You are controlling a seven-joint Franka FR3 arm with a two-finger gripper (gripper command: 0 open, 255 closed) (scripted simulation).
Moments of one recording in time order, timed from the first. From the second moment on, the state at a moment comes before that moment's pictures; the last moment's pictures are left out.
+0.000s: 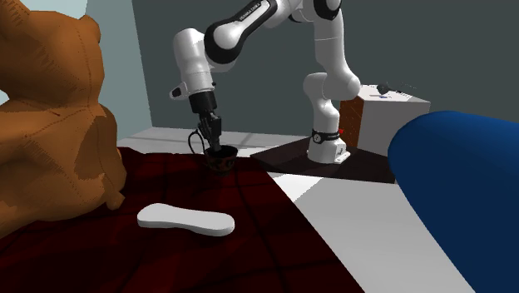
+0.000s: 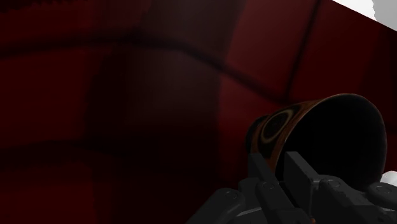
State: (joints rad) arm 0.03 0.22 -0.17 -2.03 0.44 2.11 -0.33
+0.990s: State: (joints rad) arm 0.03 0.13 -0.18 -1.93 0.39 1.94 -0.26
